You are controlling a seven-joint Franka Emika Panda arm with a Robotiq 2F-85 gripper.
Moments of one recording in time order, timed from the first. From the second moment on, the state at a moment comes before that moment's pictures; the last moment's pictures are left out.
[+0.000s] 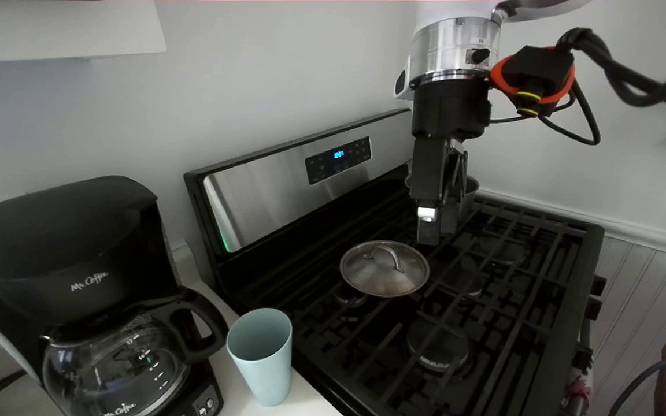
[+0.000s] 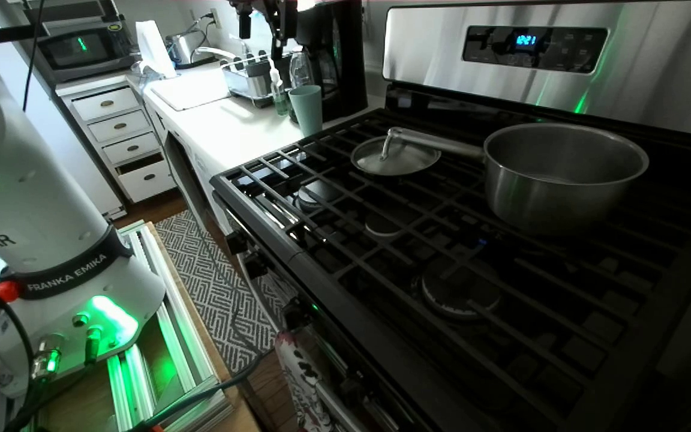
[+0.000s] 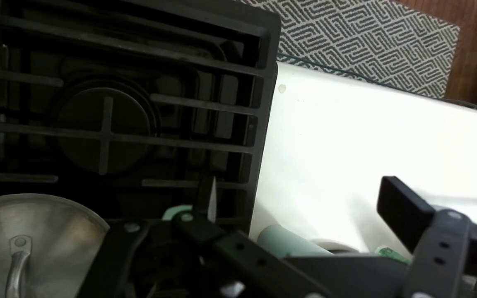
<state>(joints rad) 0.11 -0.30 -0.04 -2.35 0.34 1.87 -0.22</state>
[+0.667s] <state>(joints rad) 0.08 -0.19 0.02 -2.32 0.24 2.03 -0.15</state>
